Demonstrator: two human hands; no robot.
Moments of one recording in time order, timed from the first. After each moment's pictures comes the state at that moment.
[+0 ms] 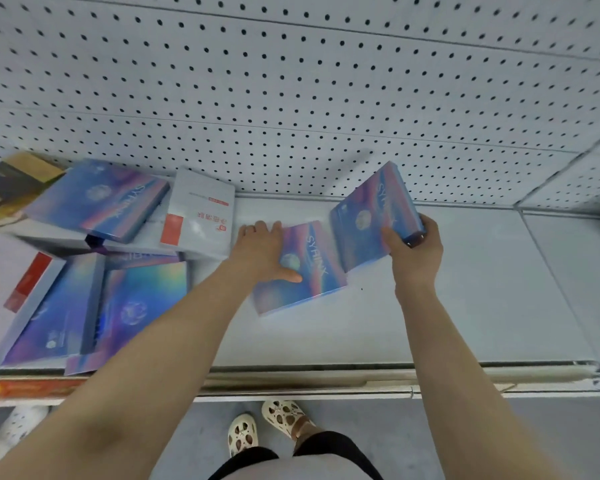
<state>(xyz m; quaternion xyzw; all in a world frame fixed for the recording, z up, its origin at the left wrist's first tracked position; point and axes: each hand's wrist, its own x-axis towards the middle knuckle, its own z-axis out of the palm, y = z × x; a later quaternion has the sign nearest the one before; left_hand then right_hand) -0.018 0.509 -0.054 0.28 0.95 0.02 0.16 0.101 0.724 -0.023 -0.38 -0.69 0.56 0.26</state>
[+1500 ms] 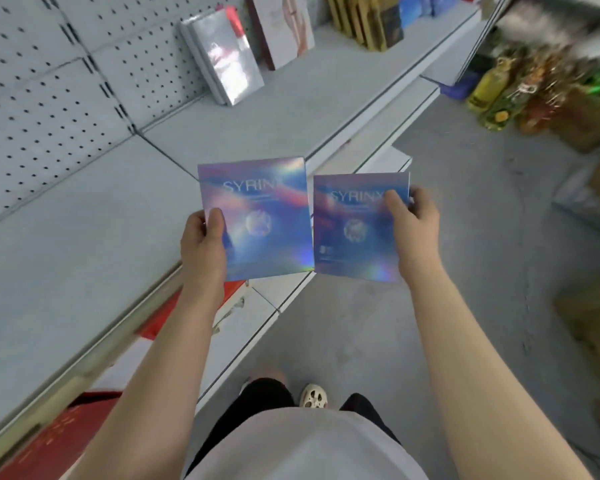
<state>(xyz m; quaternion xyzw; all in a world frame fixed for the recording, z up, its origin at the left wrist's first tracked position) 0.378 0.879 -0.023 0.20 0.73 0.60 0.26 0.615 1.003 -0.014 -0.58 -0.48 0.47 0.45</state>
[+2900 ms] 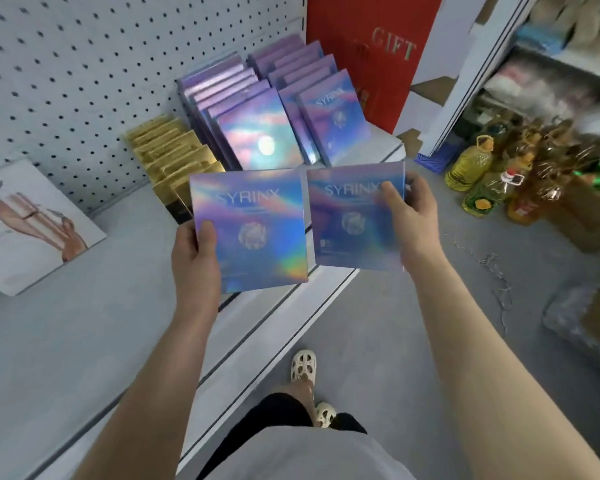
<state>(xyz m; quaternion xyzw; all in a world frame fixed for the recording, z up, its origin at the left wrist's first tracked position) 0.556 1.607 -0.015 0.21 0.73 0.62 0.18 0.782 1.770 0.008 -0.52 -0.54 0.50 0.44</state>
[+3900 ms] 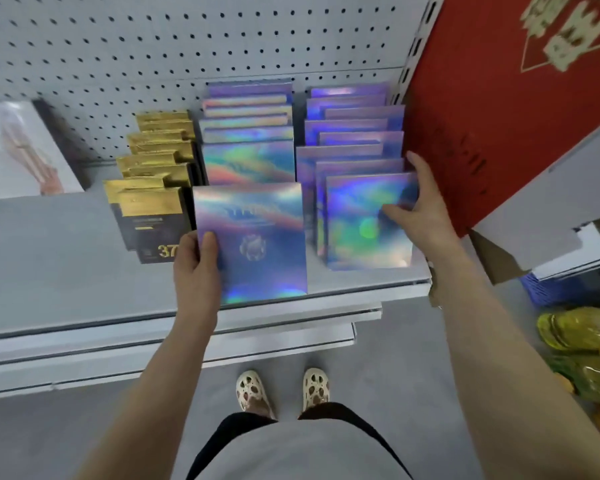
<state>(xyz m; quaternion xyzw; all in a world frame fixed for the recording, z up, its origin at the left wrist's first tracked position) 0.628 1.803 -0.041 -0.04 0.75 0.66 0.03 0.701 2.132 -0.019 -0.23 -0.82 0.49 0.17</state>
